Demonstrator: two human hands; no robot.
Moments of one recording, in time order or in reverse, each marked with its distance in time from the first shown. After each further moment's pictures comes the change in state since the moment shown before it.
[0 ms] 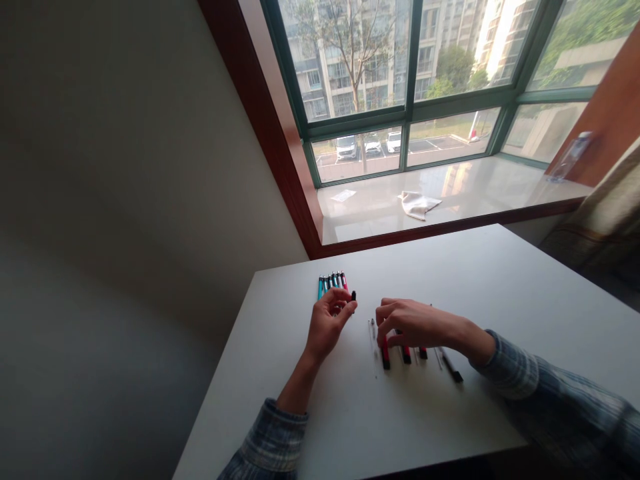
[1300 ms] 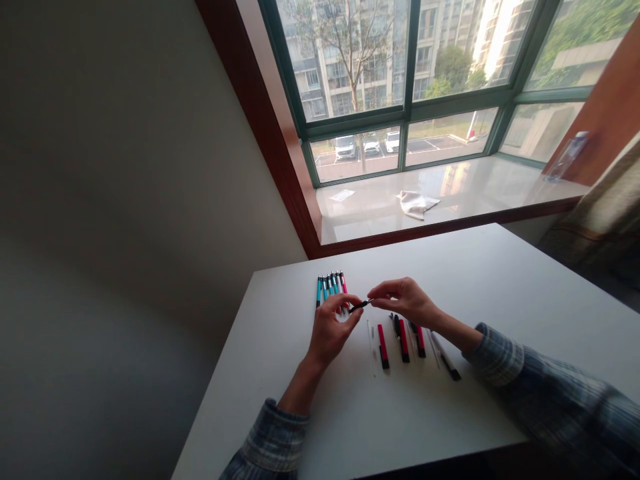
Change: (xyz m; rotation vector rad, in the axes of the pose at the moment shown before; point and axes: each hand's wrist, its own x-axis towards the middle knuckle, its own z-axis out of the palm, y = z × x) left_hand -0.011 0.001 0.004 0.267 -0.051 0.195; right_hand 0.012 0.022 0.019 0.676 0.583 0.258
